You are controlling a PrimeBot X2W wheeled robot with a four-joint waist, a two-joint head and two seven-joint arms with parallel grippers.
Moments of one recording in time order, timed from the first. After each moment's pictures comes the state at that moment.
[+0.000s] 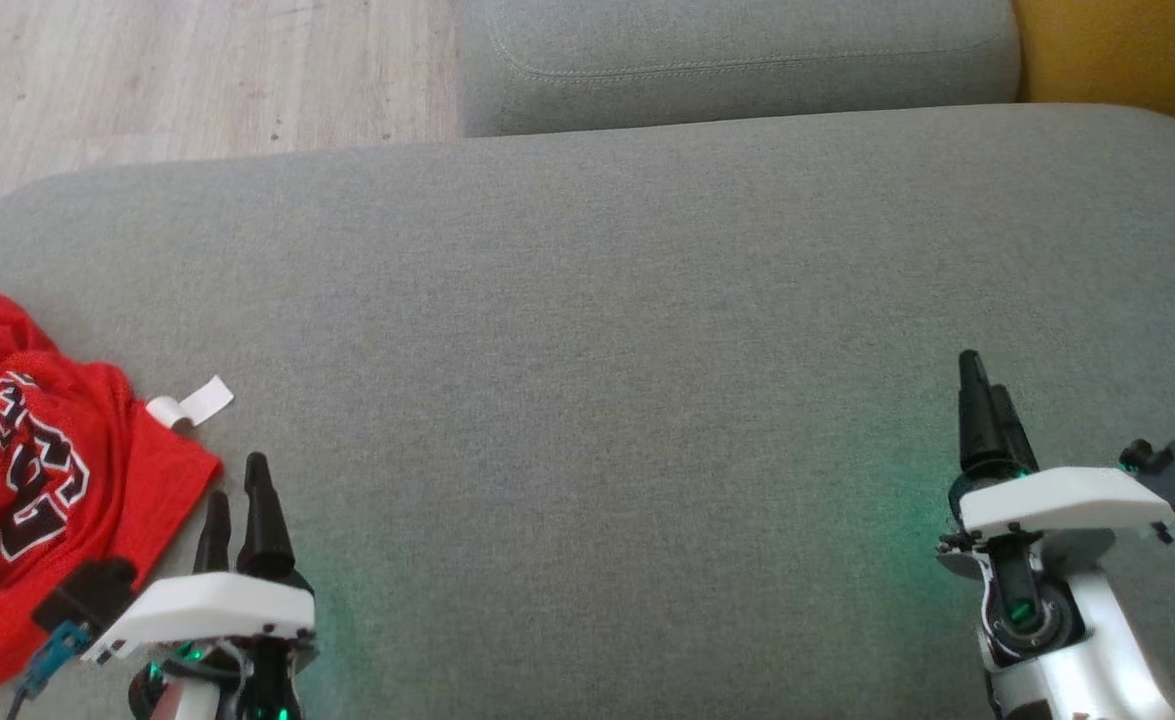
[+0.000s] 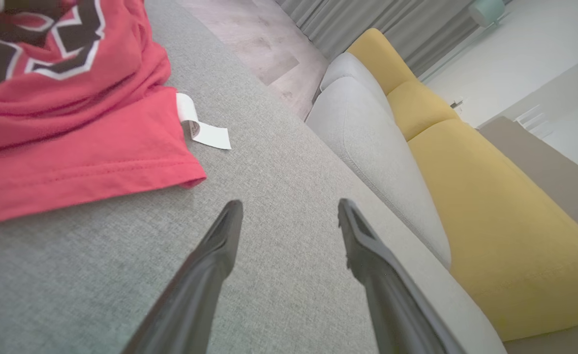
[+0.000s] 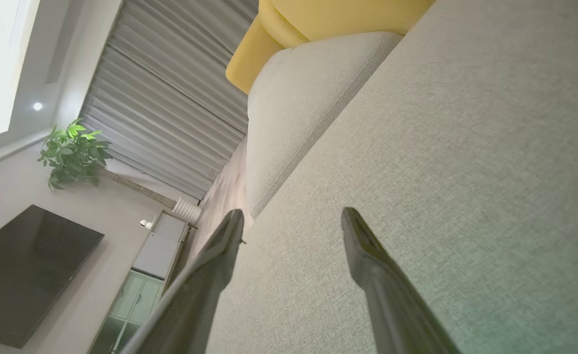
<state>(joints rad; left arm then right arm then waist) -0.12 0.06 -0.03 0.41 -0.90 -0.09 -0.05 -0.21 -0.05 0.02 0.47 0.96 0.13 -0.05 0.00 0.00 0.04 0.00</state>
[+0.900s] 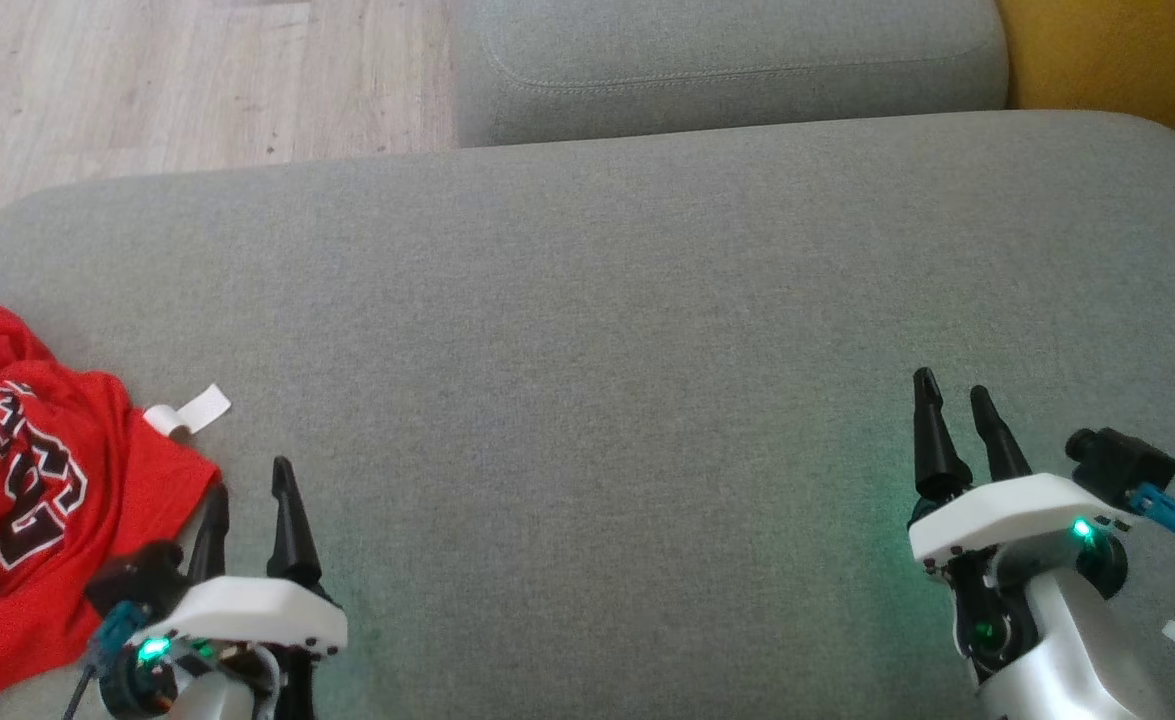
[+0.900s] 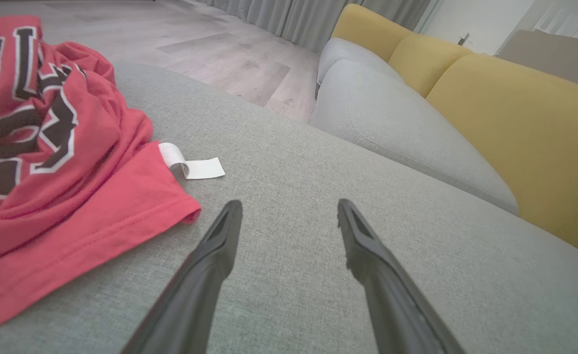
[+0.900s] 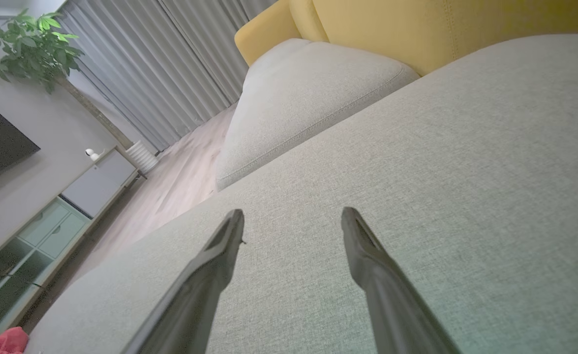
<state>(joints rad) -0.13 0.08 -0.10 0.45 -0.56 0.00 -0.13 -0.24 -0.05 0.05 0.55 0.57 0.13 -0.13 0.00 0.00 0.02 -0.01</state>
